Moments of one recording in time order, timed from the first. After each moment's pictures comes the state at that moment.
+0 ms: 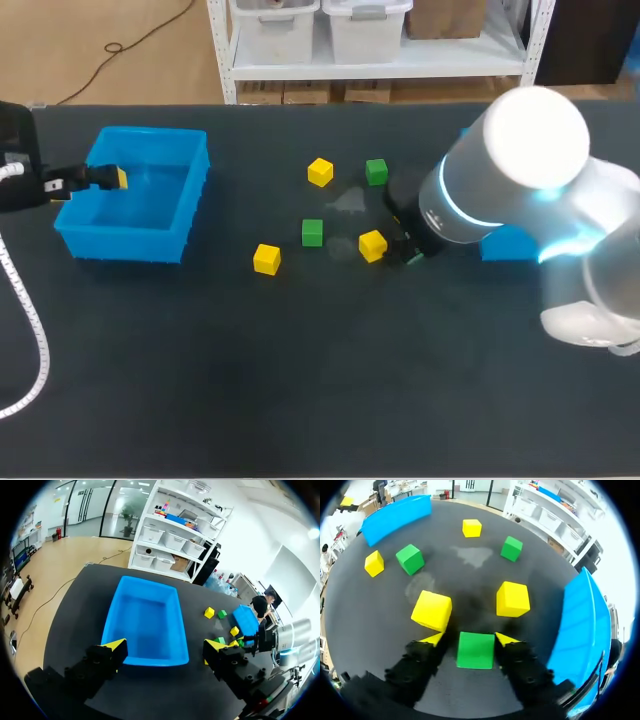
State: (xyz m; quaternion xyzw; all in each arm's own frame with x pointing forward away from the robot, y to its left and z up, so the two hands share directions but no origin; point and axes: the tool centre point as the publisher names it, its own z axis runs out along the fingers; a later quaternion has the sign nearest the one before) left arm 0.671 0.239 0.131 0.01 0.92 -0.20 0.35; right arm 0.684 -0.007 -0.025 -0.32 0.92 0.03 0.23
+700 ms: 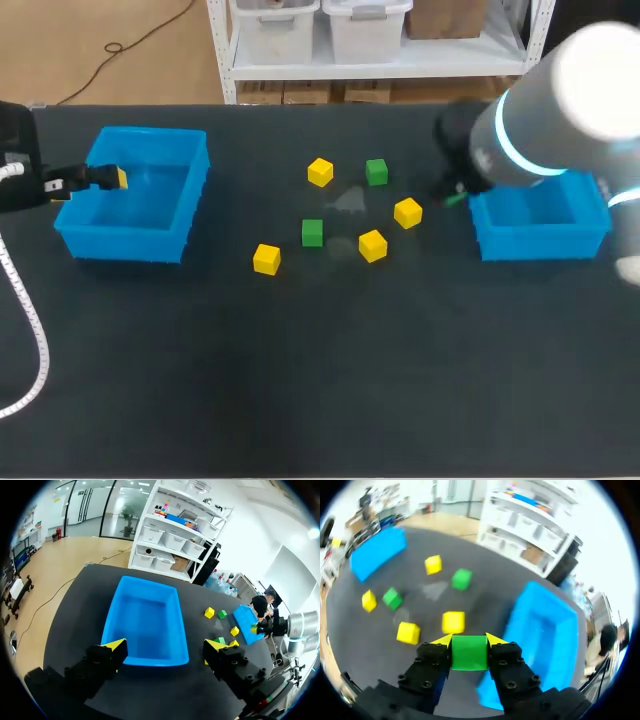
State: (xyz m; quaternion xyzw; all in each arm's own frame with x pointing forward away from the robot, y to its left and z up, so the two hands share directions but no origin) left arm 0.671 0.239 0.131 0.01 0.92 -0.20 0.35; right arm 0.729 -0.072 0.074 -0.21 0.93 0.01 0.30
